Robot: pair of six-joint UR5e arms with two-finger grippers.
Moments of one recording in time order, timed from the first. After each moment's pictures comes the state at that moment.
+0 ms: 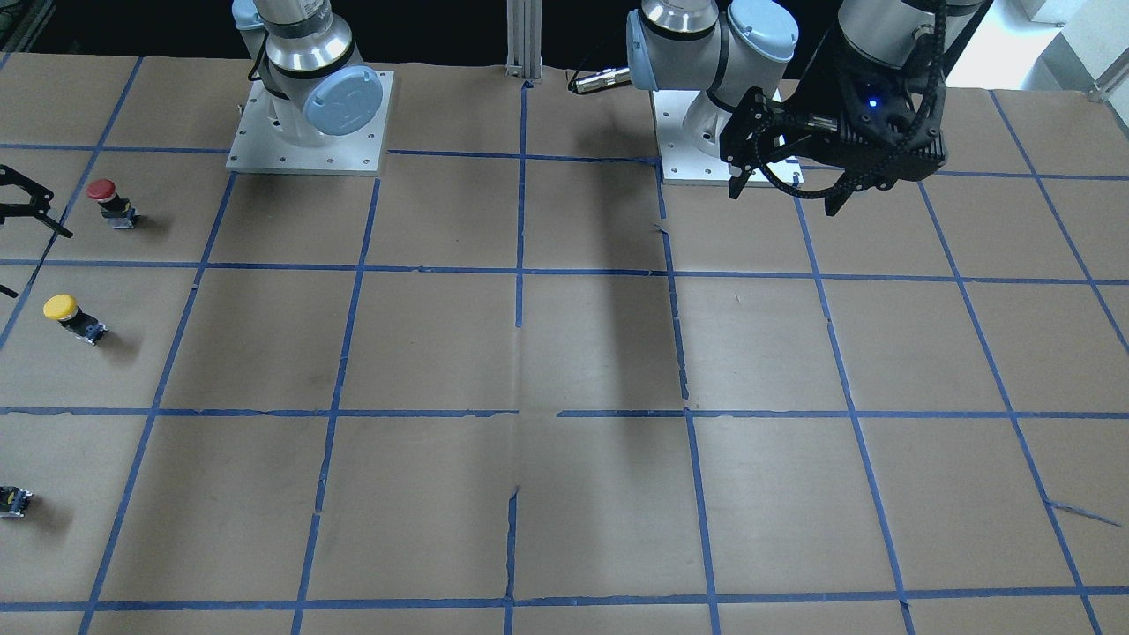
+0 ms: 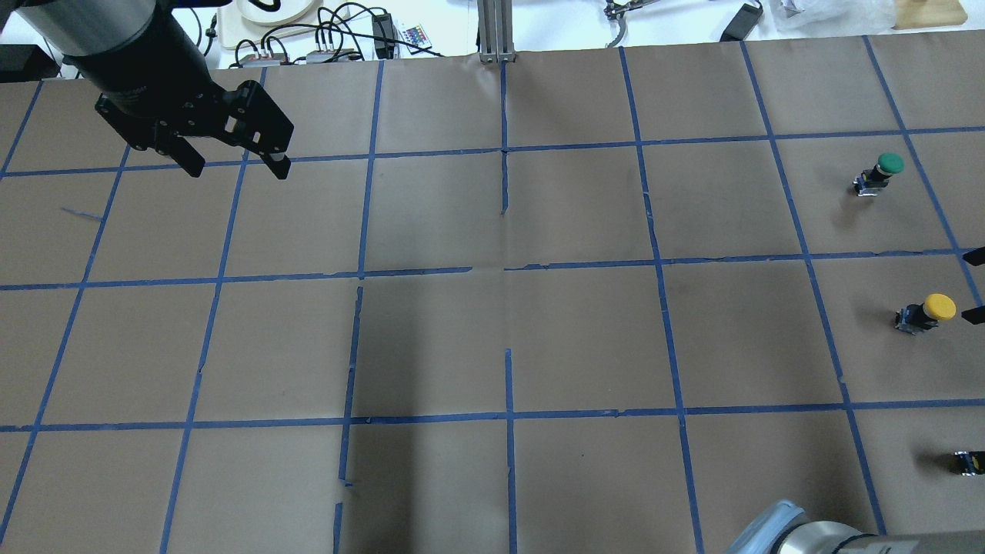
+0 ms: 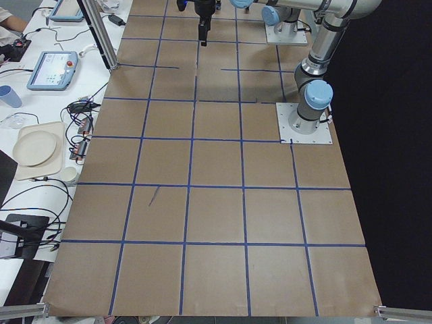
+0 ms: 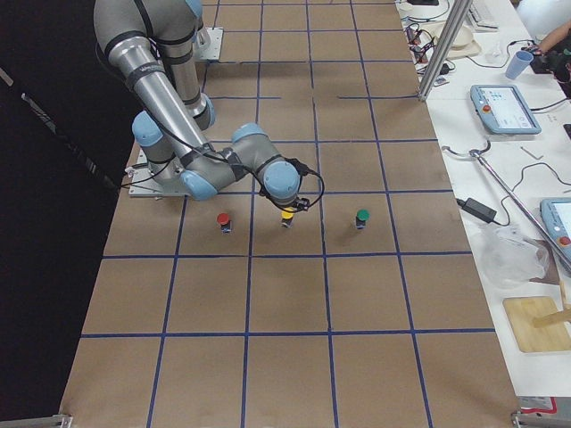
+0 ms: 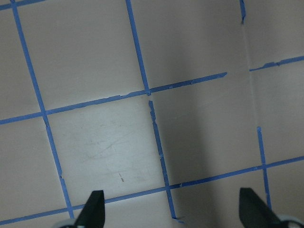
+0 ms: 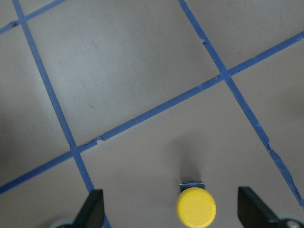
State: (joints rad) left arm -1.53 -1.57 -1.45 -1.71 1.50 0.17; right arm 0.70 -1.53 1.91 -1.74 -1.31 -1.91
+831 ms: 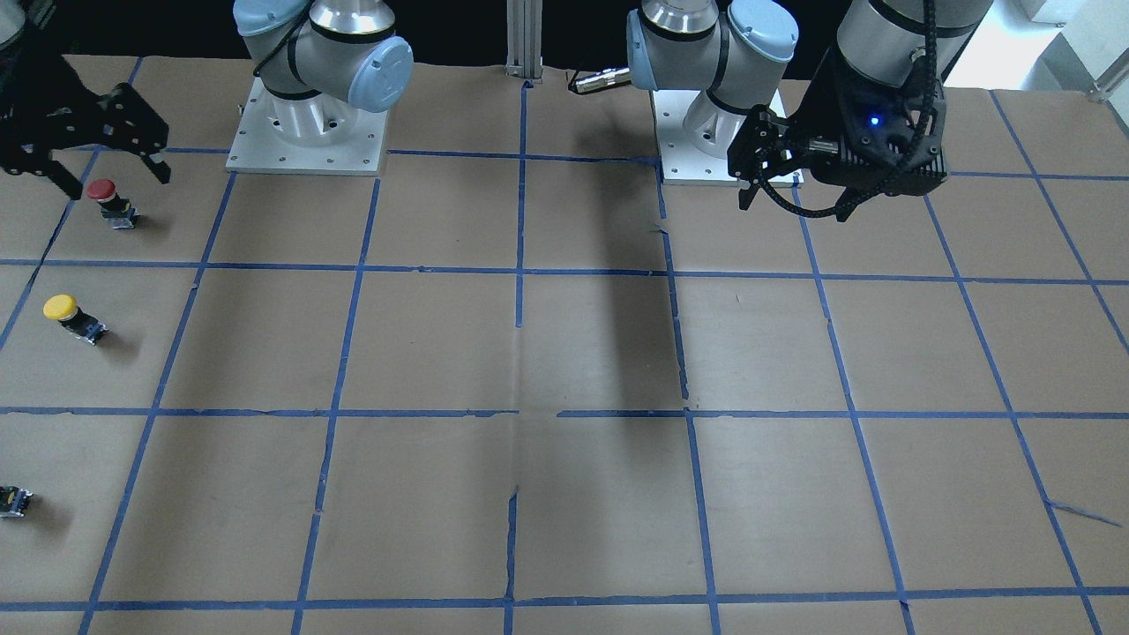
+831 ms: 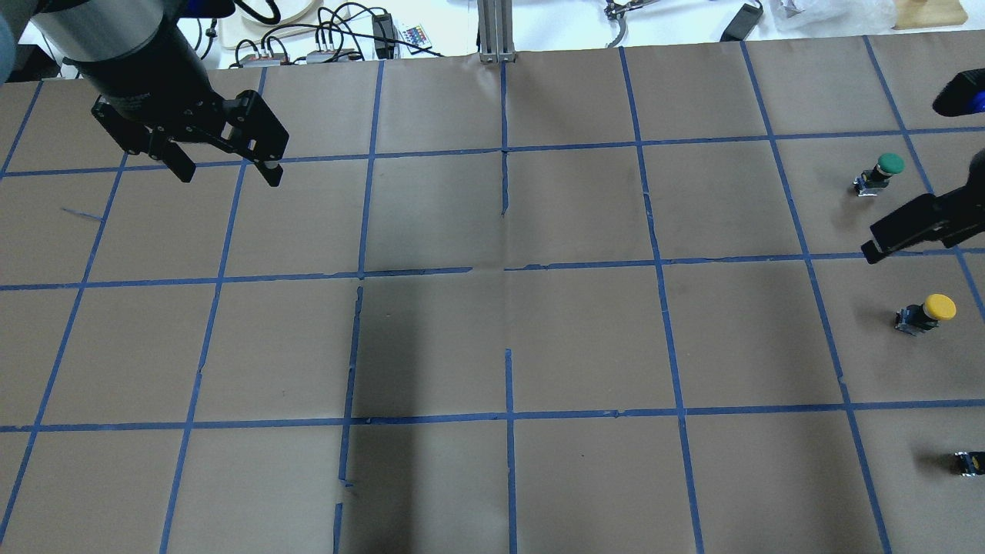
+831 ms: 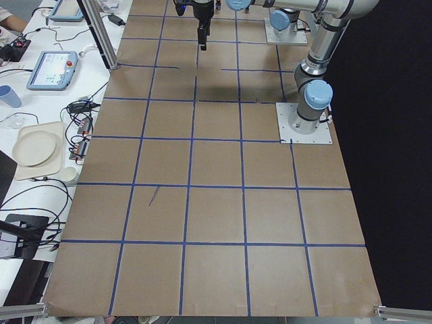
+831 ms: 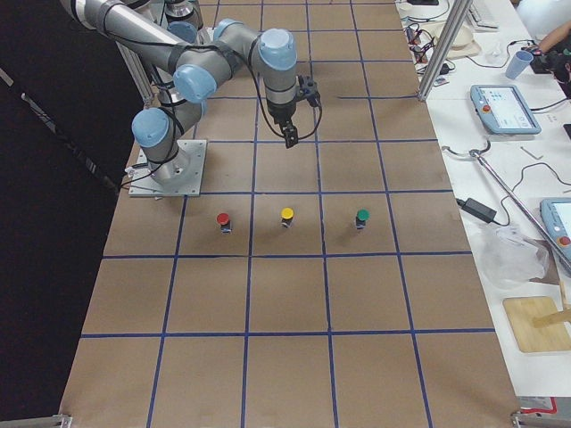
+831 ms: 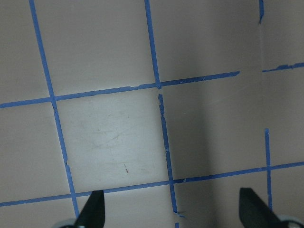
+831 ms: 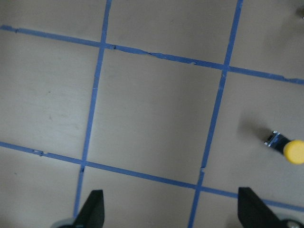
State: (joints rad) left arm -1.53 -1.58 -1.46 -1.70 1.56 0.15; right arm 1.14 -1.81 1.85 -1.59 -1.46 -0.54
